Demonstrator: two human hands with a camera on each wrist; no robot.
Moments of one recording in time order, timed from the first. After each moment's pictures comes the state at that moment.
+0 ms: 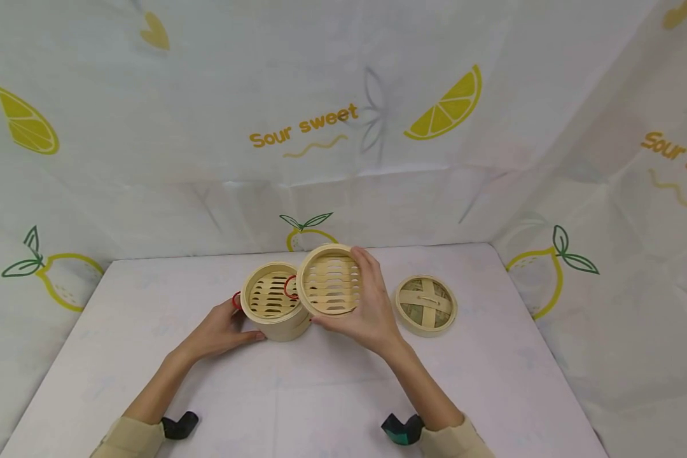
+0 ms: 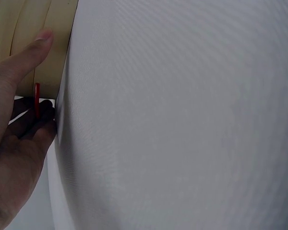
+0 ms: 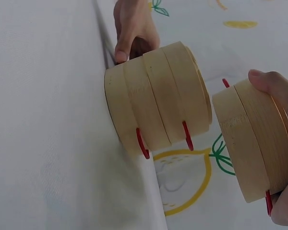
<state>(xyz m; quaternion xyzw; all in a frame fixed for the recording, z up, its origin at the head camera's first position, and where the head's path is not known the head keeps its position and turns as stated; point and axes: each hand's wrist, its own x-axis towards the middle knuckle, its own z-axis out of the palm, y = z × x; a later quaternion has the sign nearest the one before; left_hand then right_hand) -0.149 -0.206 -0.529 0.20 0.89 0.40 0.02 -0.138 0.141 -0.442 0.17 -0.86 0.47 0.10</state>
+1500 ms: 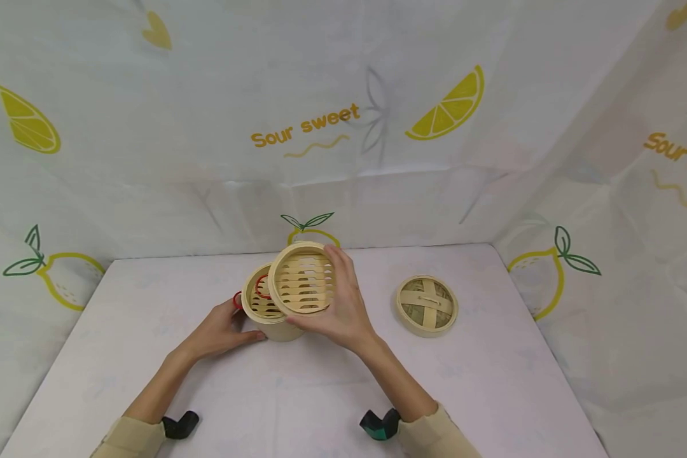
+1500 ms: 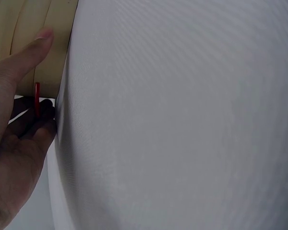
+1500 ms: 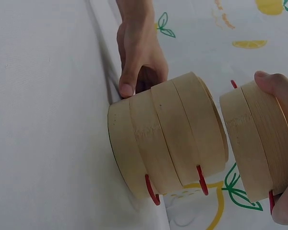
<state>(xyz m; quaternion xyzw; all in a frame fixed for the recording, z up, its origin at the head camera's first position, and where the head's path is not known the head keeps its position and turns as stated) -0.148 -0.207 -0.529 0.21 0.89 0.40 0.01 -0.143 0.097 -0.444 0.21 -0.83 0.50 0.11</state>
